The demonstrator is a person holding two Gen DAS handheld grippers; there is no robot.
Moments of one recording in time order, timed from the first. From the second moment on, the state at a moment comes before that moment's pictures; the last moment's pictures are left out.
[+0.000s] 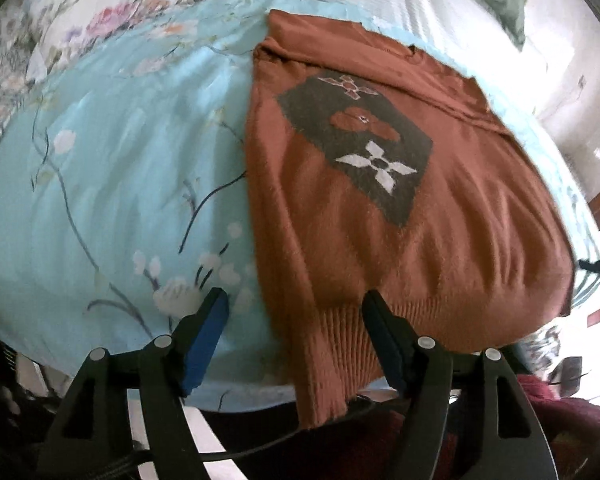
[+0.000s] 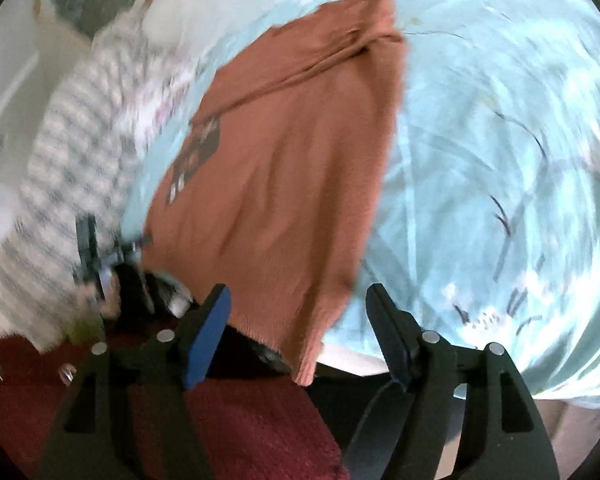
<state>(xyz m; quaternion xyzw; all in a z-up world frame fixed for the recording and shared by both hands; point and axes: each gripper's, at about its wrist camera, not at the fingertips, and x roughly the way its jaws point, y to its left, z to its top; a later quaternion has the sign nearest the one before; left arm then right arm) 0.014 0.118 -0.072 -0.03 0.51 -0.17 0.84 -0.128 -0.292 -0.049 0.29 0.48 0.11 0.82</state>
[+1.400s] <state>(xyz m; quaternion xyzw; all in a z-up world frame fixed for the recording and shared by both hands) 0.054 0.126 0.028 -0.20 0.33 -0.28 0.88 -0.083 -0.302 0.001 0.37 0.25 0.17 0.87</state>
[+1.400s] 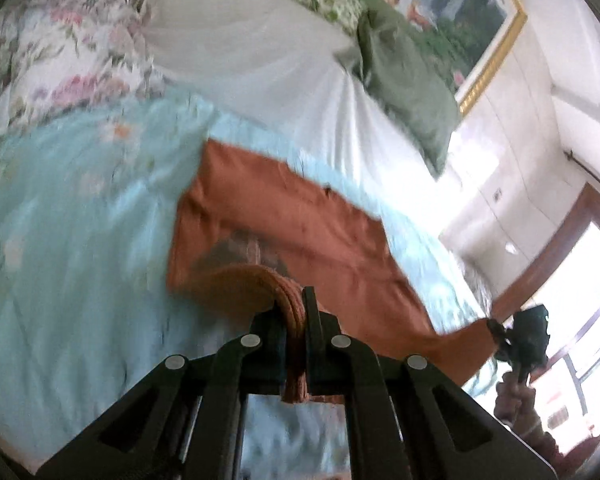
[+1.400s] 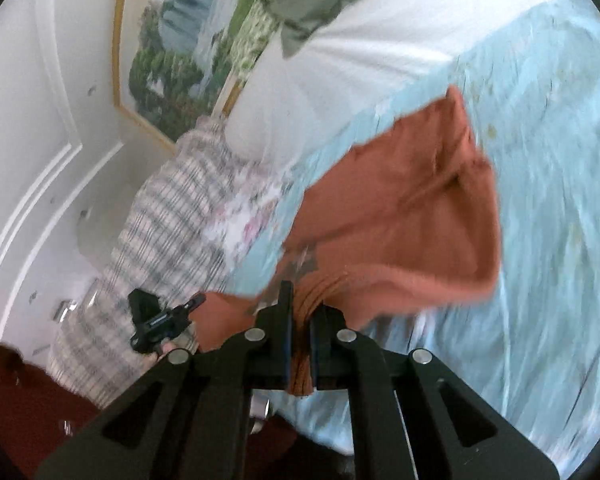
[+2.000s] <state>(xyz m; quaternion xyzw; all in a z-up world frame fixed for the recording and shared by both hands) 0.300 0.038 0.039 -0.13 0.34 -0.17 0.92 0.140 -0.402 0.011 0.34 0.31 0.02 0.89</state>
